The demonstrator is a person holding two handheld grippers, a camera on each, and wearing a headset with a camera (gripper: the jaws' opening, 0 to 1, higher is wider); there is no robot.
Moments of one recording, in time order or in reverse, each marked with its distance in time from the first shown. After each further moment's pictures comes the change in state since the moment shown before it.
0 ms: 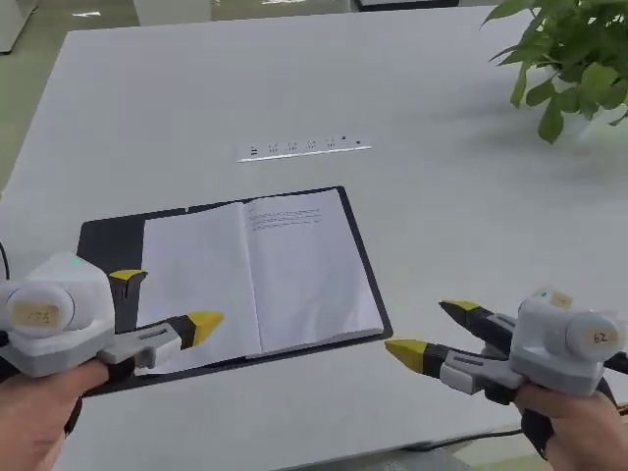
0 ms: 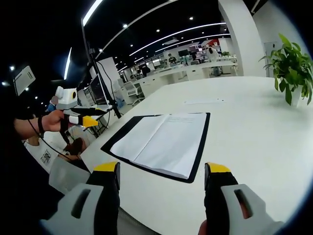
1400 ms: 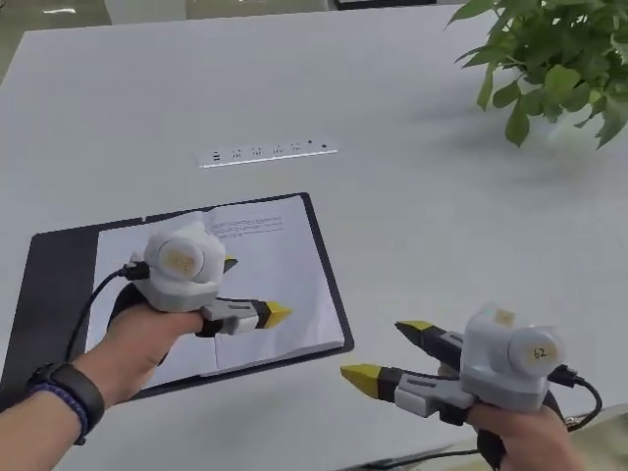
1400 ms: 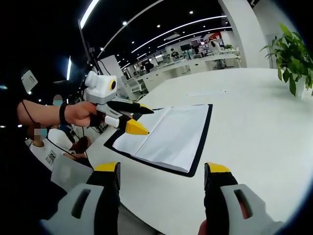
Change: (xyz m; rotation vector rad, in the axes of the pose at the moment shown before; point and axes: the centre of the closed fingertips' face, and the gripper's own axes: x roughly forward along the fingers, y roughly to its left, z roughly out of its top) left arm 0.154 -0.087 0.001 0.159 0.139 -0.256; right arm 0.004 -0.010 -0.019 0.043 0.040 0.053
